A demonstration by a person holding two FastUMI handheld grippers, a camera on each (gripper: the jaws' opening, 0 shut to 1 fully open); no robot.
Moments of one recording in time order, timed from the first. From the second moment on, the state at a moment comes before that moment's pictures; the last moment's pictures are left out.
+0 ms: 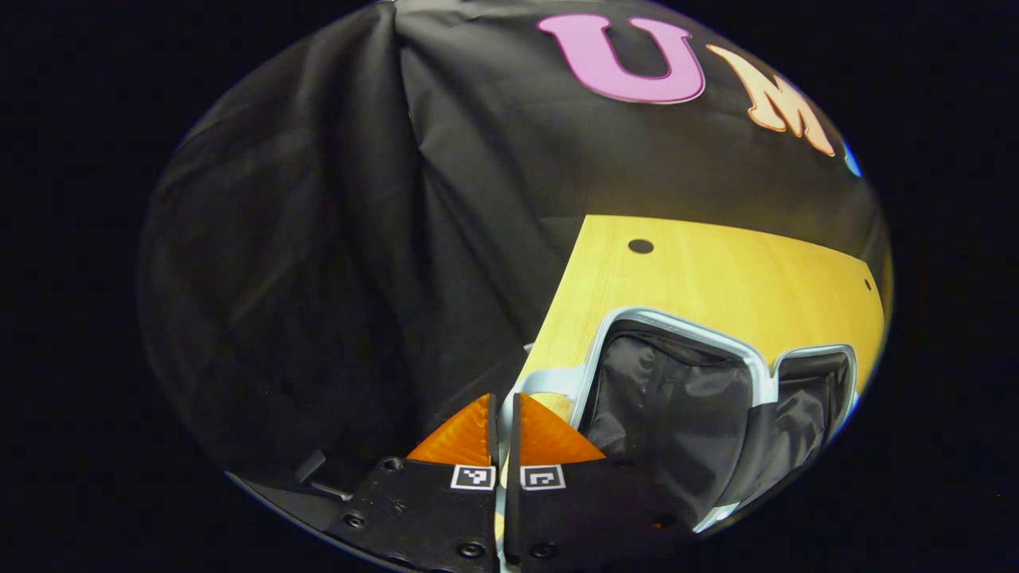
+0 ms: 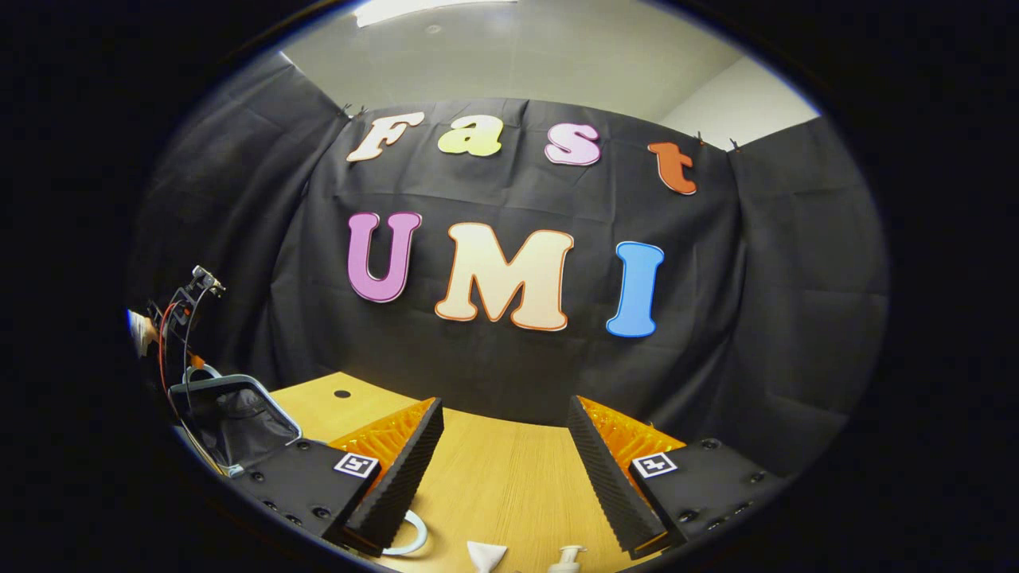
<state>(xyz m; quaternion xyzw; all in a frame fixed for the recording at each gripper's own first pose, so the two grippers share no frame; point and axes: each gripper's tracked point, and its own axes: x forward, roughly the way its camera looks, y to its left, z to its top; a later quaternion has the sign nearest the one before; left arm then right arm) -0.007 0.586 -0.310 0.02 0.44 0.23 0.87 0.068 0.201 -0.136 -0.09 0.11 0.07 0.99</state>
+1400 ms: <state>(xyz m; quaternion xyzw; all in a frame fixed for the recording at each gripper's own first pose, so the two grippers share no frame) -0.003 0.342 -0.011 0.03 0.15 0.18 0.97 0.053 0.085 -0.133 -0.05 0.11 0.06 0.99</state>
